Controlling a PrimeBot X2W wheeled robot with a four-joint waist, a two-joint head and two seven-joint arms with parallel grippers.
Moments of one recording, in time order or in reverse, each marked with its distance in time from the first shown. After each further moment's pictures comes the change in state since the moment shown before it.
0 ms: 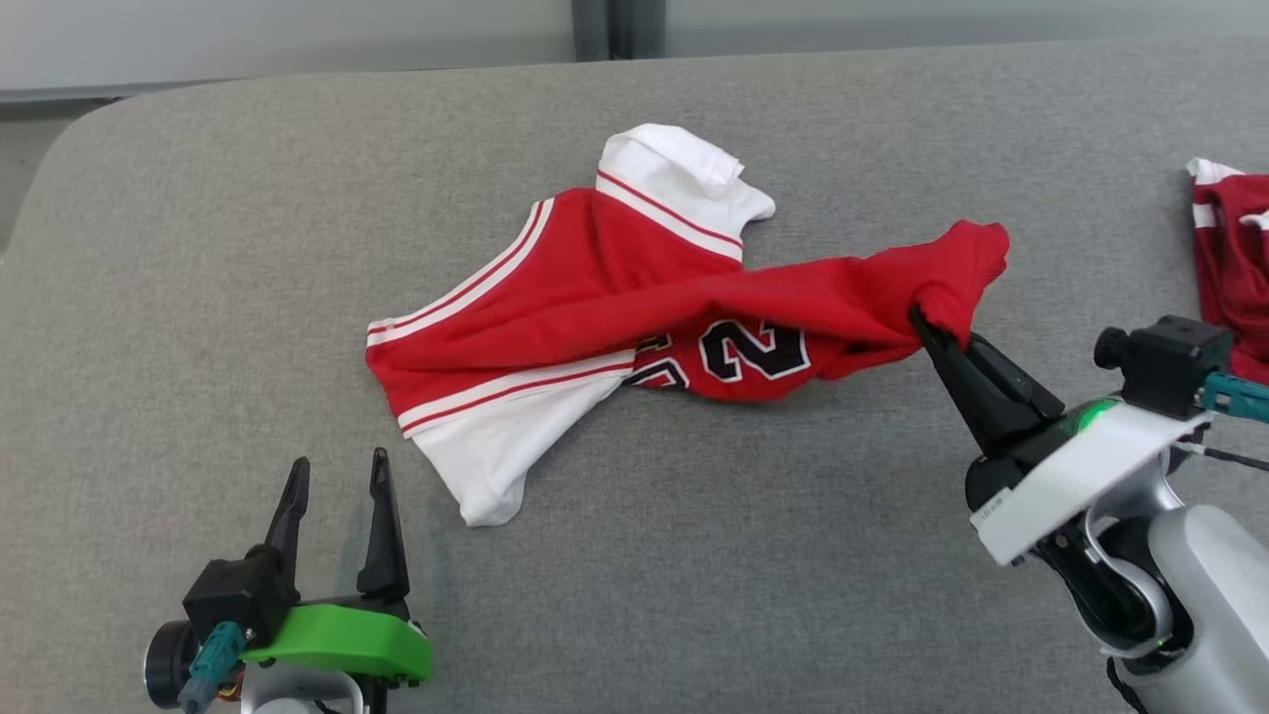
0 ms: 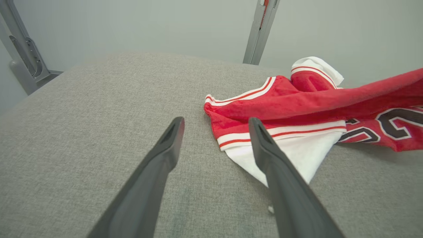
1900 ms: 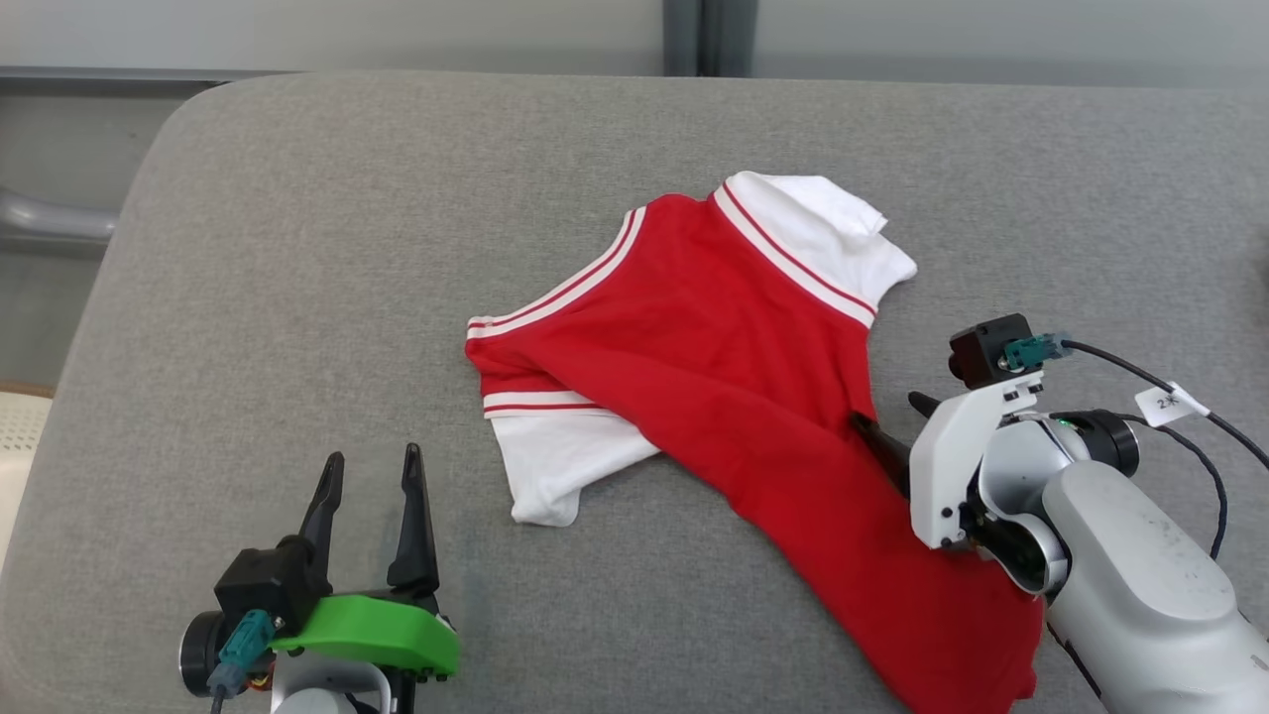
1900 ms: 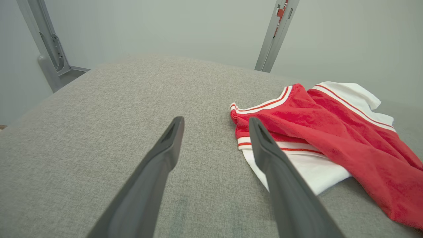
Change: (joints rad) left arm -0.023 -0.008 -0.053 0.024 -0.036 0.008 0.001; right arm -0.196 0.135 0.063 0.503 -0.213 0.000 0.339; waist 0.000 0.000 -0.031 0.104
